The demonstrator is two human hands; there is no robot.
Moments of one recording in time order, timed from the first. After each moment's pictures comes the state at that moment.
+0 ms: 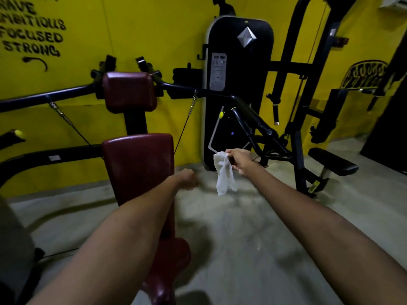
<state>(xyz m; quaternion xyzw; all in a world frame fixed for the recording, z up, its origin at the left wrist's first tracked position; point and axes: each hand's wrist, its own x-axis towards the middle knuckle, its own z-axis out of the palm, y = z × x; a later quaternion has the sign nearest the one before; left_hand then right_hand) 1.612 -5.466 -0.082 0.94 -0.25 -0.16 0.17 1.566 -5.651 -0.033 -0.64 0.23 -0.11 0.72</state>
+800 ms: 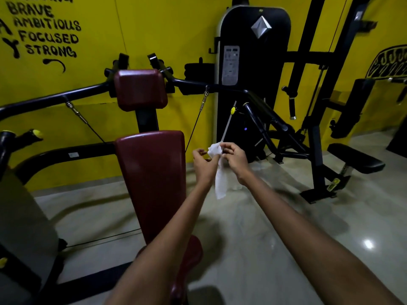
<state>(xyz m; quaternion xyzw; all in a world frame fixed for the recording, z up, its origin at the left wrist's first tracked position) 1.561 -5.514 -0.060 0.71 -0.02 0.12 0.69 1.567 -5.611 -0.055 -0.73 0.03 -0.16 0.66</state>
